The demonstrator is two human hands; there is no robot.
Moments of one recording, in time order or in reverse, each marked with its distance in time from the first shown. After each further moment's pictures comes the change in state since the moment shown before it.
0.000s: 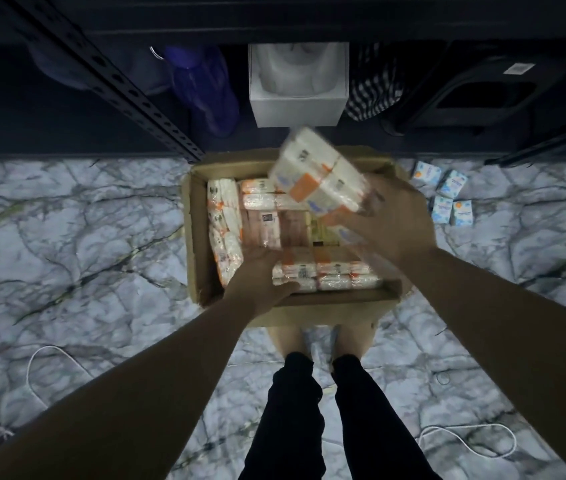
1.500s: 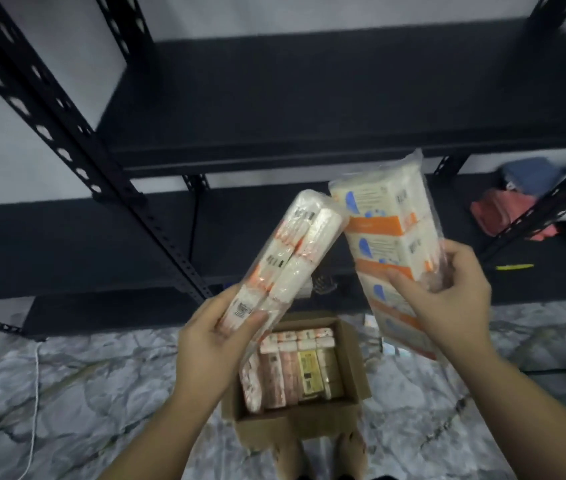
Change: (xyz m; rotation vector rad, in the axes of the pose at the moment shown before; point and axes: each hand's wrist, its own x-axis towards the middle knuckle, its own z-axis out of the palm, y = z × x) left_hand -0.312 0.259 -0.334 -0.647 0.649 0.362; right_hand -0.186 -0.290 -0.370 0.632 0.570 -0.052
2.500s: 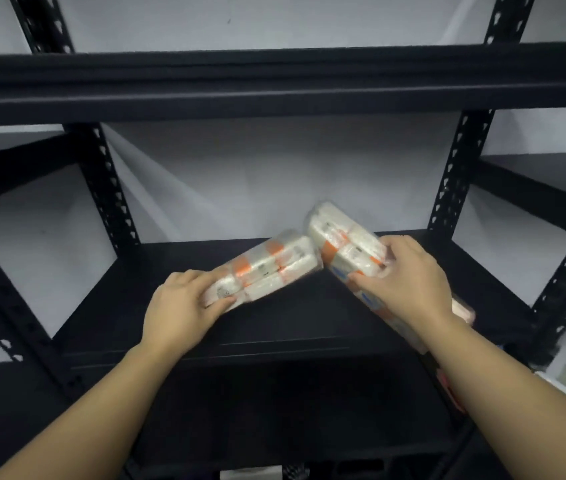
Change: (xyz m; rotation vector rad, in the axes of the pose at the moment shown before) left_hand 0.251 0.202 0.047 0.817 0.192 0.559; right_hand 0.271 -0.144 -0.067 -0.692 0.078 -0.462
